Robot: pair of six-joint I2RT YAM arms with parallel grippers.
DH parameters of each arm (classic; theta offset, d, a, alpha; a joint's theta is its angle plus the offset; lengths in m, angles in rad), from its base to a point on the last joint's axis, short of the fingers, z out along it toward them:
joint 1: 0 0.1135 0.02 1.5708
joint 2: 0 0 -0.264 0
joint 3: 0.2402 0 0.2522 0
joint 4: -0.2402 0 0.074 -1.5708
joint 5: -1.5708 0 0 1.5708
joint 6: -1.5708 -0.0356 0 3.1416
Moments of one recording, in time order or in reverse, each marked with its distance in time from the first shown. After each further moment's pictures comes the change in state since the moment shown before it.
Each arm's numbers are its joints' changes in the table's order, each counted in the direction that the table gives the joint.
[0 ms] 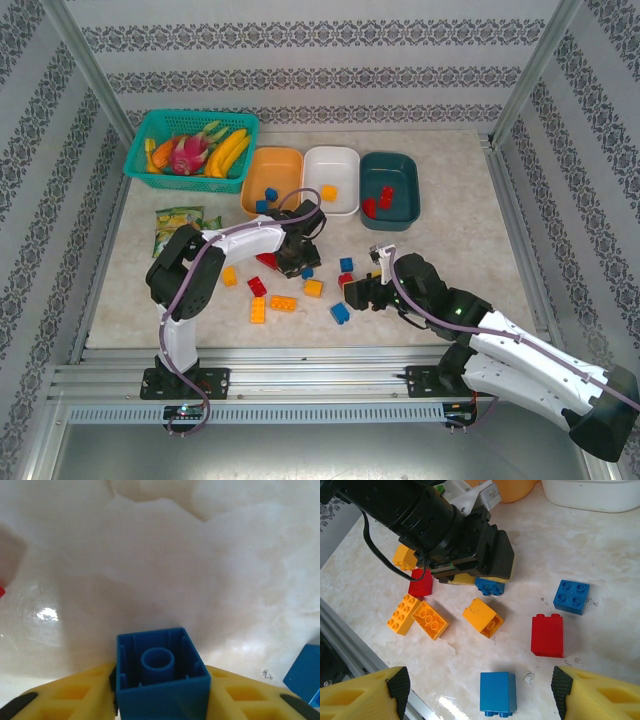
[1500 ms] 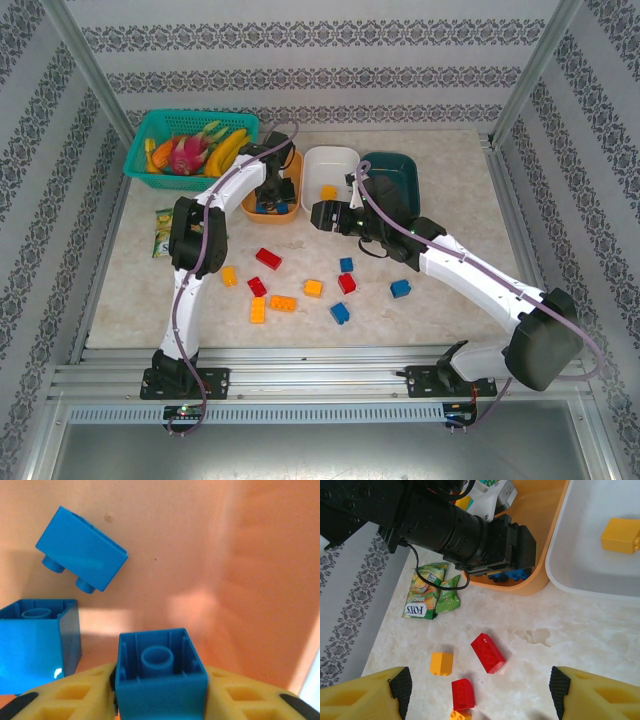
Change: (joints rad) left arm 0.323 -0.403 0.782 -0.340 0.052 -0.540; right arm -0.173 -0.585 0.528 0.114 0.107 -0.192
